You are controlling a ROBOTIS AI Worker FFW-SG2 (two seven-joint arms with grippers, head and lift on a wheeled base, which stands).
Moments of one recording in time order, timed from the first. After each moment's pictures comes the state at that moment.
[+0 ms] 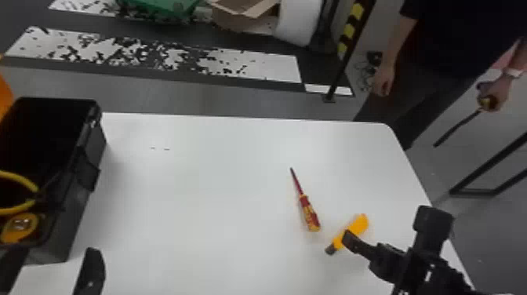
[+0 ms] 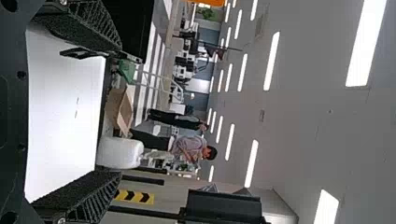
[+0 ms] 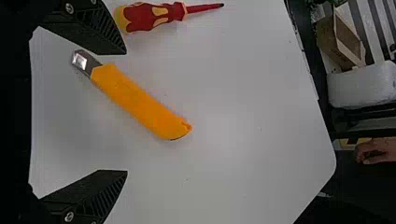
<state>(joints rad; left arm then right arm) 0.79 0.17 -0.06 -1.66 0.32 -0.84 -0.19 0.49 0.00 -0.35 -2.14 -0.38 0.97 -0.07</state>
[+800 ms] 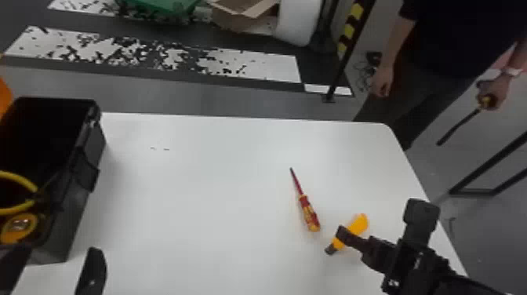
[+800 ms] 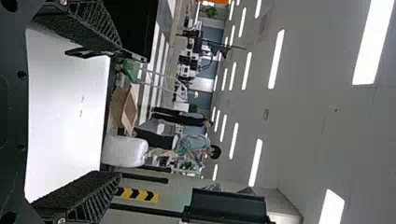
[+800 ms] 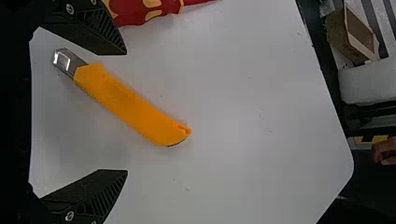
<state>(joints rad) 0.78 0.17 -0.06 -1.66 0.32 -0.82 -0.19 0.41 0.00 -0.35 -2.05 -0.38 1.00 -0.07</state>
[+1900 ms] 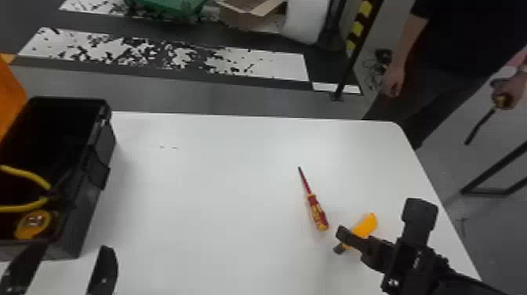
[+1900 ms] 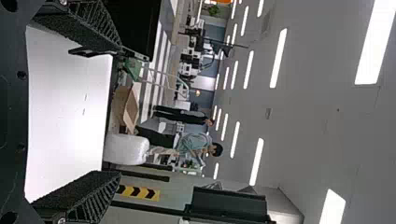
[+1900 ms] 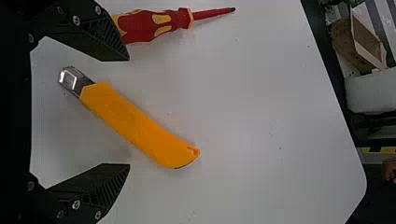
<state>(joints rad) 0.78 0.19 -0.07 -1.65 0.34 -0.82 -0.19 0.40 0.00 -0.31 -2.02 -0.38 0.99 -0.08</state>
